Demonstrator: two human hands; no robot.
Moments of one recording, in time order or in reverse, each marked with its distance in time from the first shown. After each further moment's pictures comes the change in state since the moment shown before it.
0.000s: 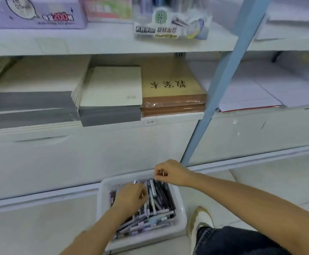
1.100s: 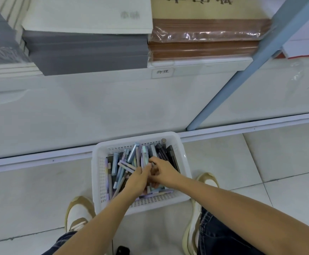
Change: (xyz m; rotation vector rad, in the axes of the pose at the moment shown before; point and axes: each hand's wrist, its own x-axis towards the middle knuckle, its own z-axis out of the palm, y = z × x) left_hand 0.027 -0.026 0.093 -0.948 -0.165 -0.557; right_hand 0.016 0.018 0.140 0.682 -0.180 0.362
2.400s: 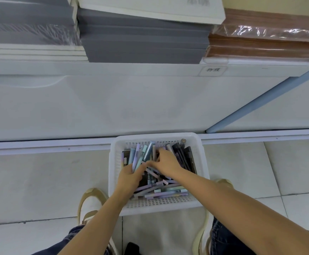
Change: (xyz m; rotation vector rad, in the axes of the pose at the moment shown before) left_hand 0.010 -0.047 -0.056 -0.287 0.163 0.151; right_hand 0.074 -0.010 0.031 -0.335 0.148 0.102
